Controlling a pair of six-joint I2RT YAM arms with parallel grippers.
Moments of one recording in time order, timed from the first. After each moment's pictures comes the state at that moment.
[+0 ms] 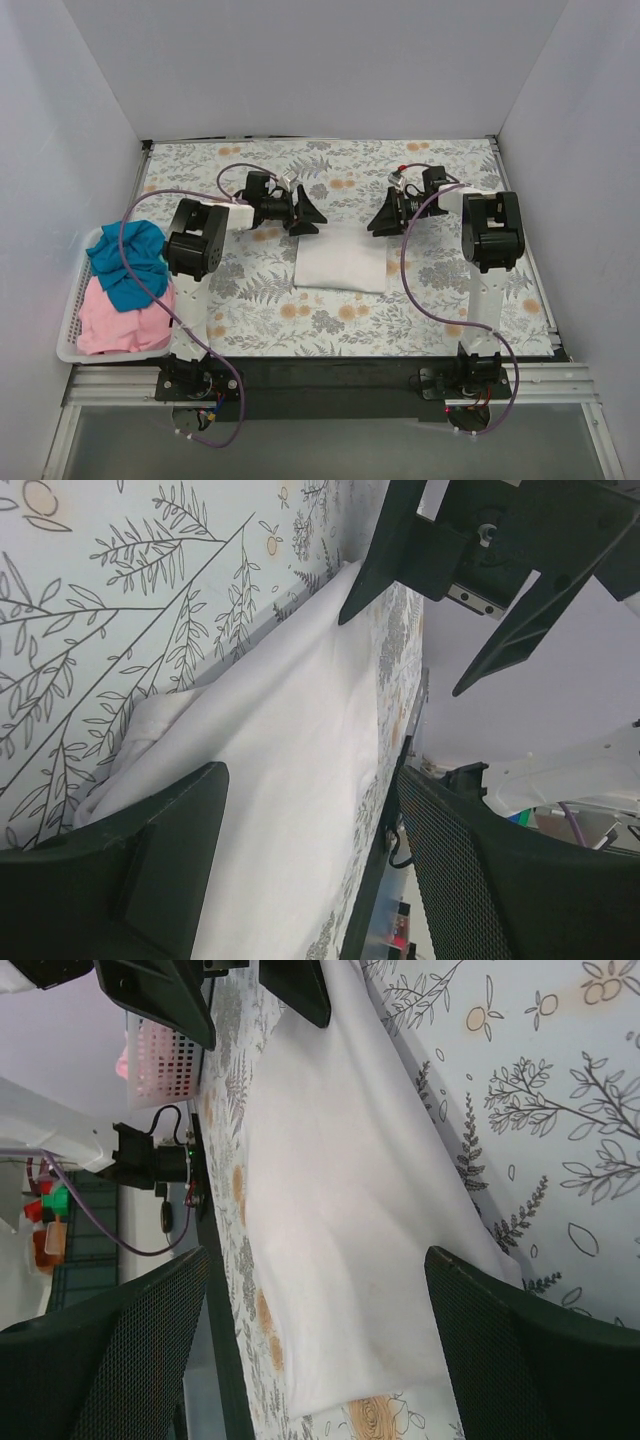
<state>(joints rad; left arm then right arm) -0.28 2.23 1.33 0.23 1.00 -0.74 0.11 2.22 1.47 -0.50 -1.25 -0.06</state>
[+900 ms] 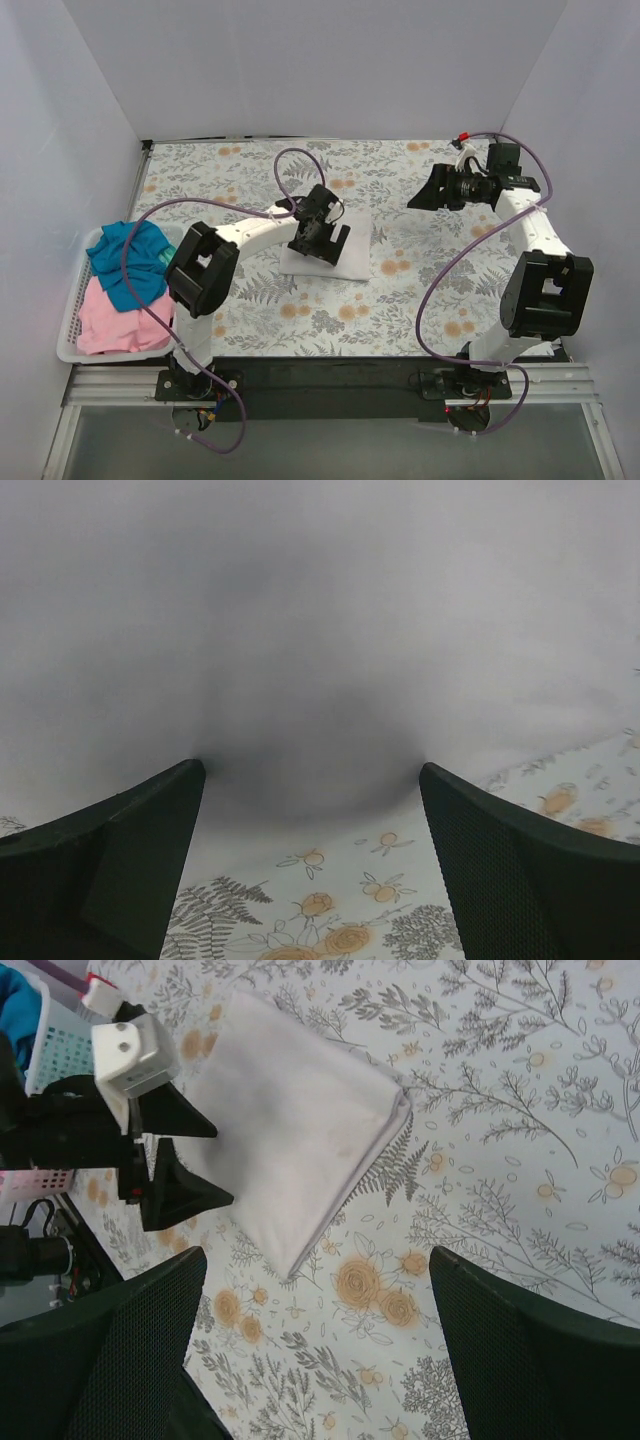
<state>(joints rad) -0.69 1.92 1.42 -0.58 0.03 -0.25 -0.08 1.60 1.31 -0.56 -0.91 -0.03</state>
